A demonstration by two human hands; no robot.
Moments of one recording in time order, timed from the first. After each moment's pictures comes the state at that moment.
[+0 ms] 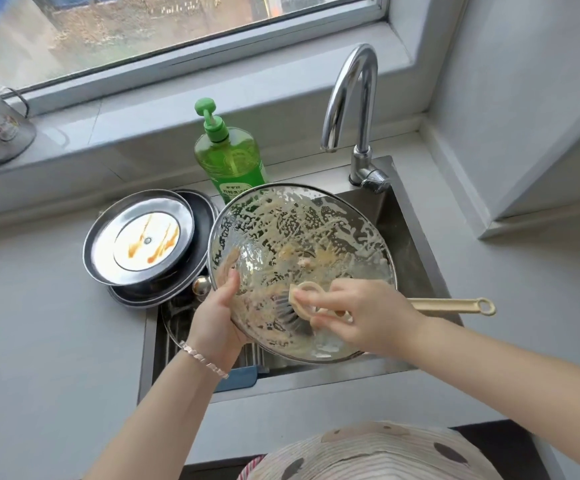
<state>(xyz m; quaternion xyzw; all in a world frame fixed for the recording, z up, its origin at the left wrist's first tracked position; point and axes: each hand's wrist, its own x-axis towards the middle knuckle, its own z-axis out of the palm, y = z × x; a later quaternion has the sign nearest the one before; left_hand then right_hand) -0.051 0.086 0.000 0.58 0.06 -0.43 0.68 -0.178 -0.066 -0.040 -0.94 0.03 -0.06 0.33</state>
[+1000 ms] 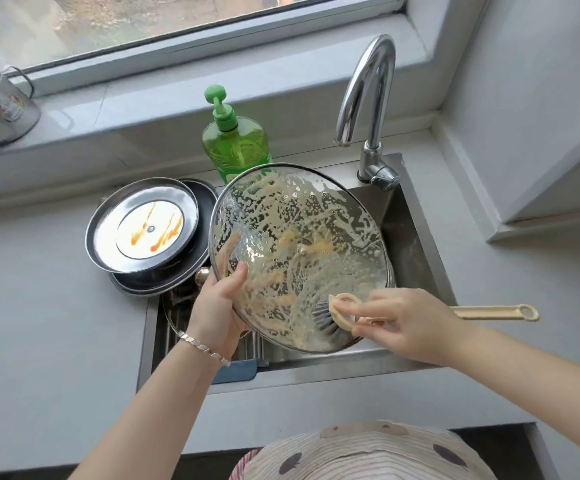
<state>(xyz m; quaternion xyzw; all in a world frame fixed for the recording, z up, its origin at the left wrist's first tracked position) -0.041 0.090 -0.002 0.58 0.04 -0.41 0.71 -0.212 -0.088 -0.062 -0.94 0.03 -0.02 0.35</state>
